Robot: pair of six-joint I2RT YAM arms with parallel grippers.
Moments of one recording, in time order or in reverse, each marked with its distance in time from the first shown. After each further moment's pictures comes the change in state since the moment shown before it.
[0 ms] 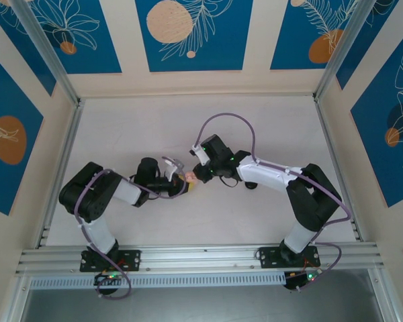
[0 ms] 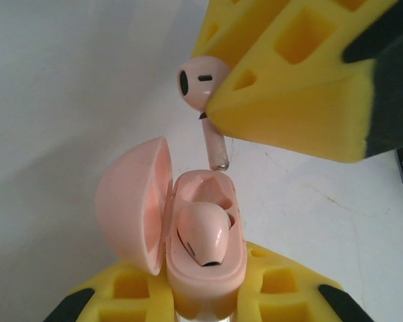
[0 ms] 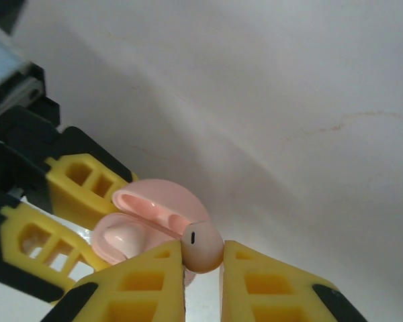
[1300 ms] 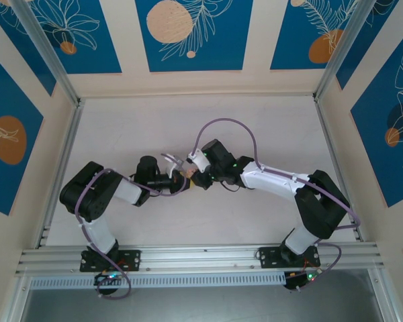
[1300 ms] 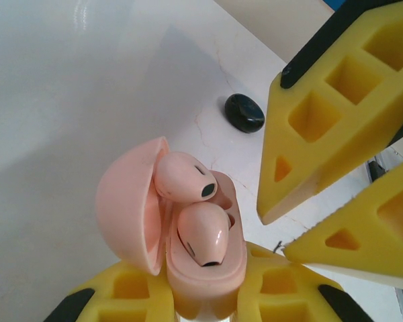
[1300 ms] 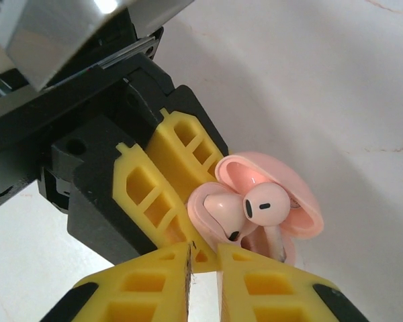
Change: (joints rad) left arm -0.002 0.004 0.011 0.096 0.033 -0.084; right arm 0.035 -0.077 -0.068 0.031 -0.088 -0.106
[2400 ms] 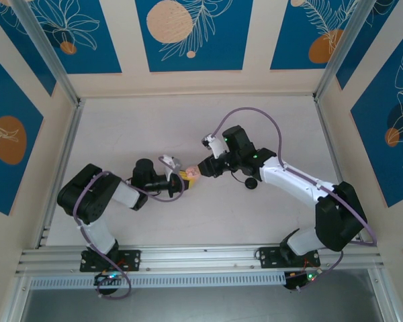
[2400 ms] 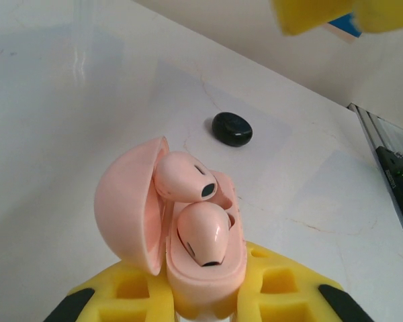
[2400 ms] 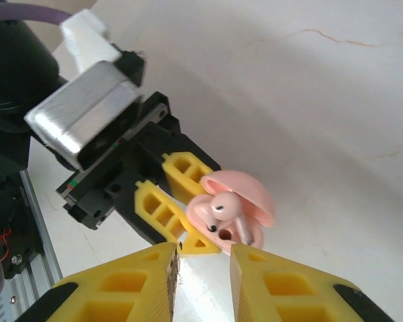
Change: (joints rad) left arm 0.000 -0.029 -0.061 0.149 0.005 0.137; right arm -0.155 -0.145 0.017 -0.059 -0.263 0.173
